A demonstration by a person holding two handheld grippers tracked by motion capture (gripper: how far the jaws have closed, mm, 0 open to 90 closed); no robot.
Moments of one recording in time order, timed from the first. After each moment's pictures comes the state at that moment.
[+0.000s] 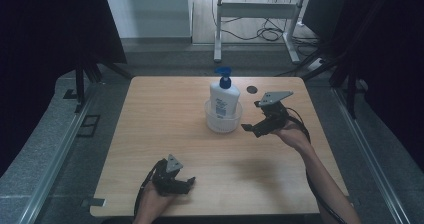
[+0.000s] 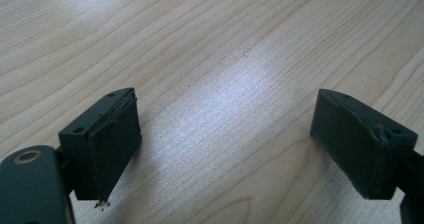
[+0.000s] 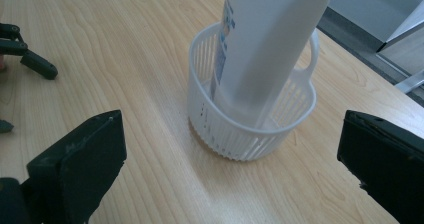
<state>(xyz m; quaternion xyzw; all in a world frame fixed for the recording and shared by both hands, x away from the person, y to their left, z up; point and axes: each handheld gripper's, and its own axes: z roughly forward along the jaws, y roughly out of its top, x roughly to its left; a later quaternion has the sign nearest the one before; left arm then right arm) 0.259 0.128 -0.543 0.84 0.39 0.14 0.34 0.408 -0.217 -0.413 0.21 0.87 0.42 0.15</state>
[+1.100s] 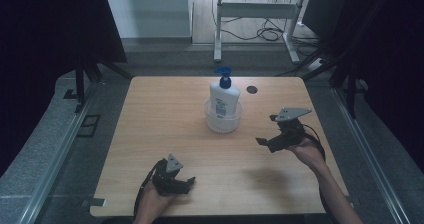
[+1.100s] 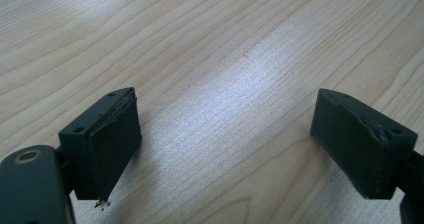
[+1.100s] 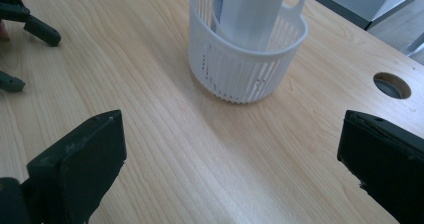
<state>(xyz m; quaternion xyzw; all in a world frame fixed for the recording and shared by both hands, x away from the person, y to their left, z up) 0.259 0.128 -0.543 0.84 0.39 0.14 0.34 0.367 -0.260 -0.433 0.25 0.86 0.42 0.16</state>
